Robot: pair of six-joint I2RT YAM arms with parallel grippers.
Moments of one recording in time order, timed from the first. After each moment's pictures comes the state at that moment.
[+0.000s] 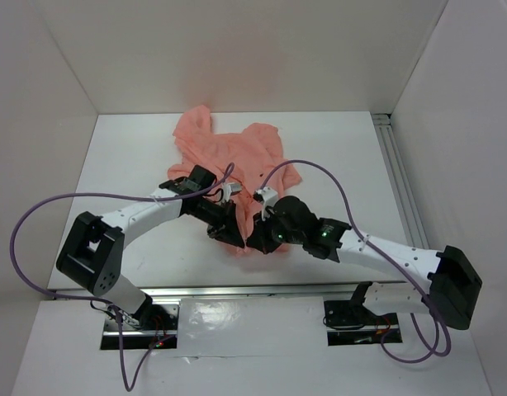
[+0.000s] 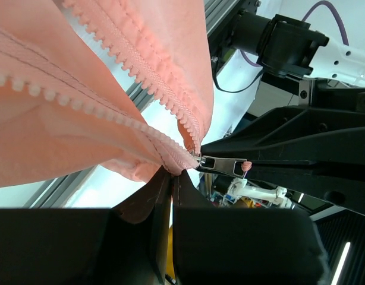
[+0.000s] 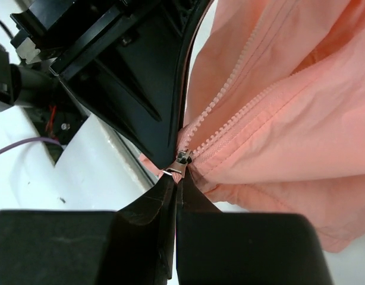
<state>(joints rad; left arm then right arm) -0.49 1.55 0.99 -0.60 0.93 -0.53 0.96 1.17 0.76 -0.15 -0.13 0.44</state>
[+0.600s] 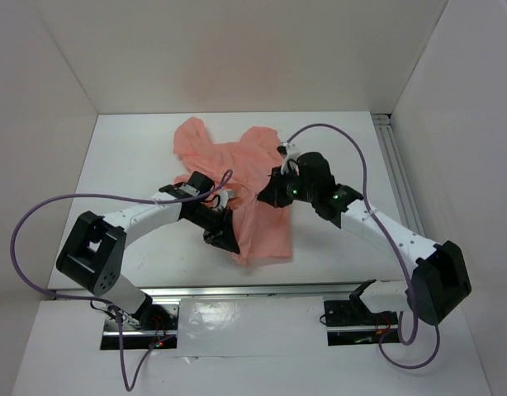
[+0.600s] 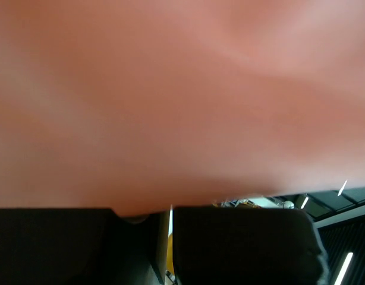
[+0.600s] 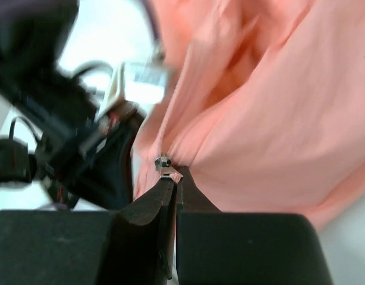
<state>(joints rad) -0.49 1.55 0.94 -0.61 0.89 -0.50 0.62 1.26 0.92 -0.14 -0.32 0.42</state>
